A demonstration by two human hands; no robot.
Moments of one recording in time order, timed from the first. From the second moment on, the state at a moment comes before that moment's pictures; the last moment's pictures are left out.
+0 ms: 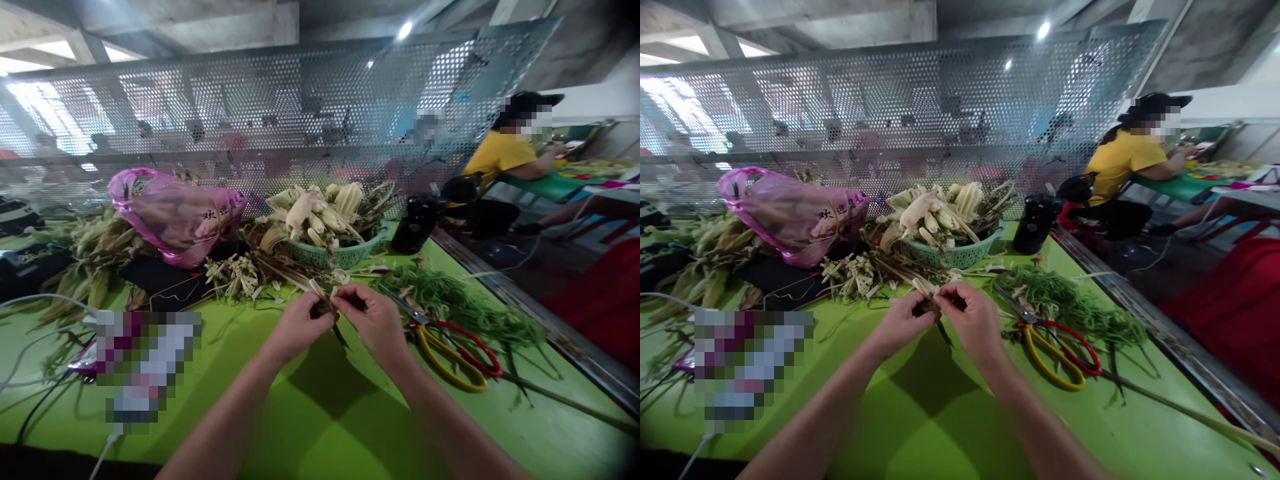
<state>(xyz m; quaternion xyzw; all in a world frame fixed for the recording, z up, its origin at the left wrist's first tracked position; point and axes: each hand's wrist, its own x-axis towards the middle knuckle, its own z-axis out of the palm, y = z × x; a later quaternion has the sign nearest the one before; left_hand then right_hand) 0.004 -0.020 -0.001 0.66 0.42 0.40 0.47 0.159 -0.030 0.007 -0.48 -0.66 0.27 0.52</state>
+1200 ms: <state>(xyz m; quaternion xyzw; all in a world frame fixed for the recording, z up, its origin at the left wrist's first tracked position) 0.000 -0.018 -0.011 0.68 0.46 0.35 0.45 0.159 -0.028 0.005 -0.42 -0.74 0.21 0.47</state>
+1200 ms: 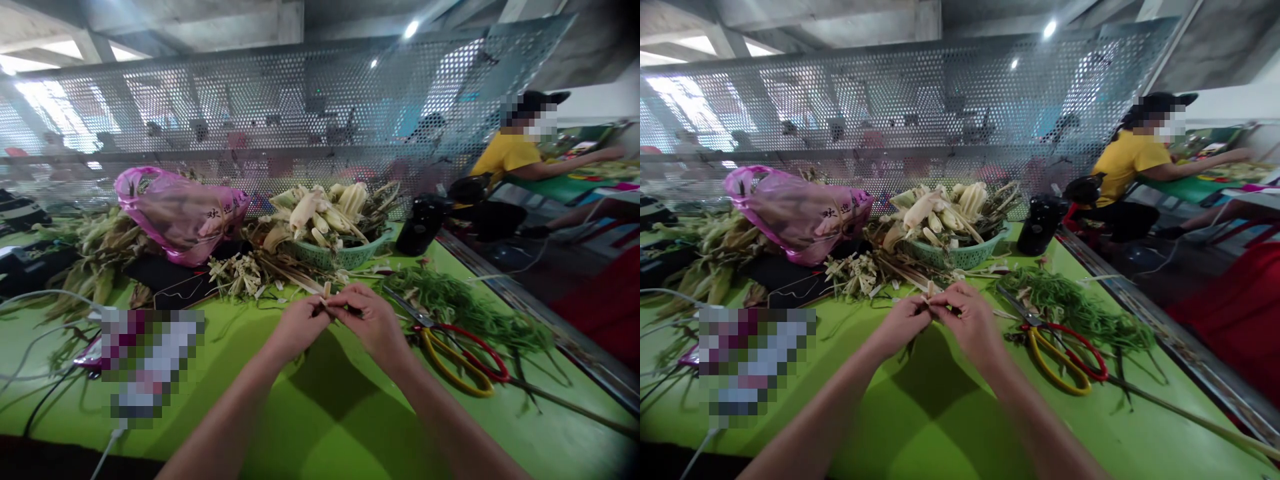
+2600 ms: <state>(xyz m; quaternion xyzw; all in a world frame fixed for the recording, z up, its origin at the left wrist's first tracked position) 0.000 -0.016 -0.009 0.69 0.46 0.35 0.44 0.162 -0.026 0.010 -0.39 -0.75 0.27 0.46</state>
